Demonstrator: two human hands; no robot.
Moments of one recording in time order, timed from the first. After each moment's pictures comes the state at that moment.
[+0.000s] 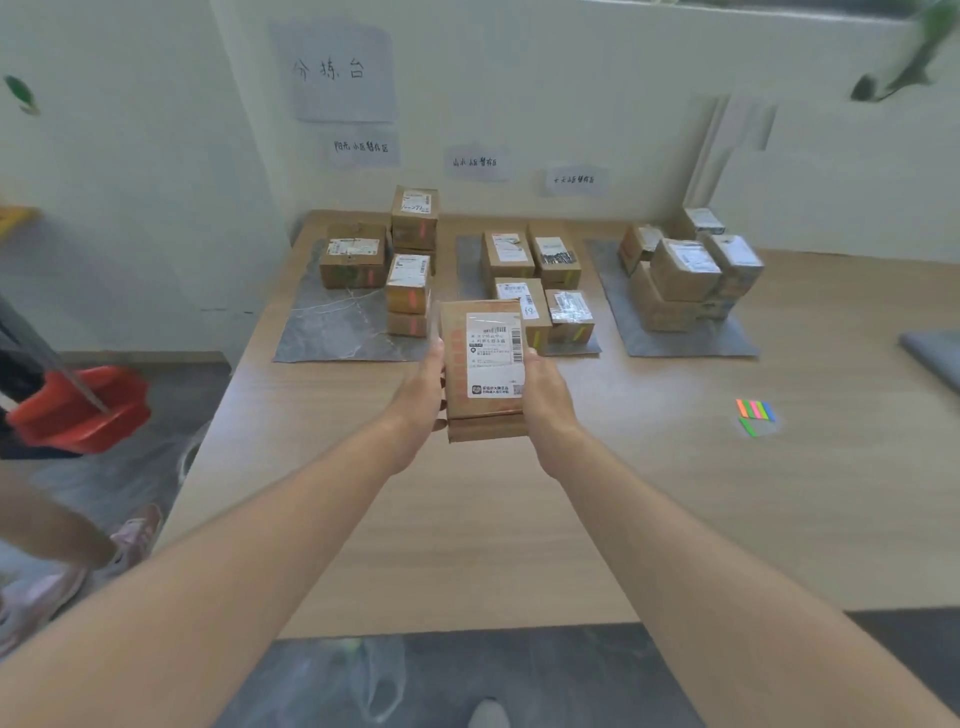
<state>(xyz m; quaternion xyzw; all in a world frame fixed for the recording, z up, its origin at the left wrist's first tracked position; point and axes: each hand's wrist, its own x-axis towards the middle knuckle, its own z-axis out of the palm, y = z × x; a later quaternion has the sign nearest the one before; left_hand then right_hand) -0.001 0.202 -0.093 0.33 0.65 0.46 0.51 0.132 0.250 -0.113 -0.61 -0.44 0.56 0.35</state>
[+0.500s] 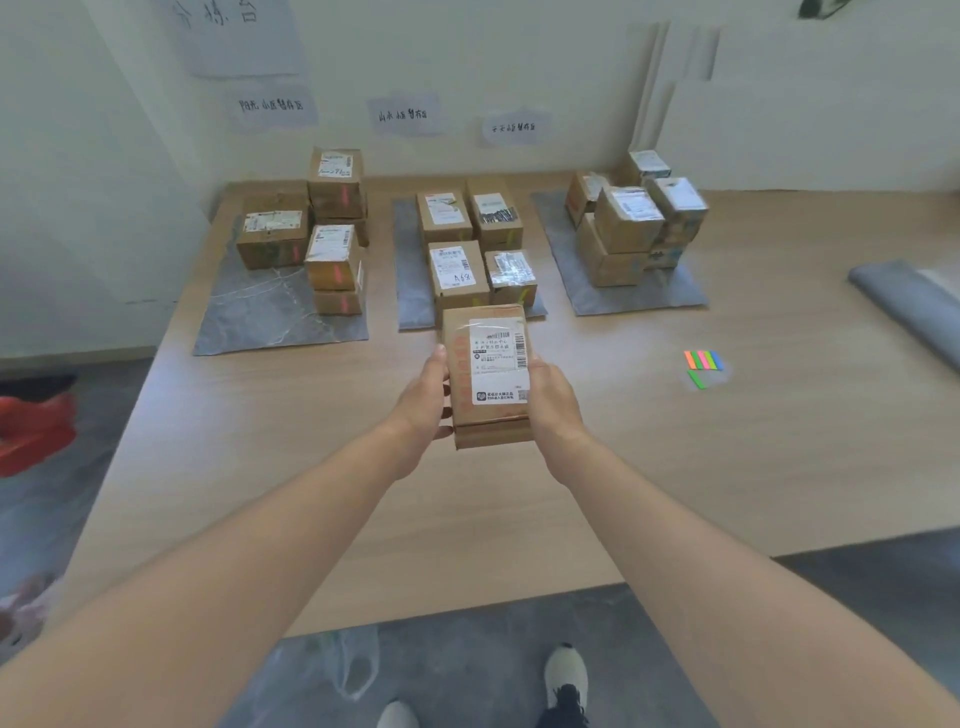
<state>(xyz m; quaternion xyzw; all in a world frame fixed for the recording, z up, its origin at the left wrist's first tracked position) 0.102 0.237 -0.130 0.31 0.65 0.40 0.57 0.243 0.268 -0.155 -0.65 -0.41 0.54 0.35</state>
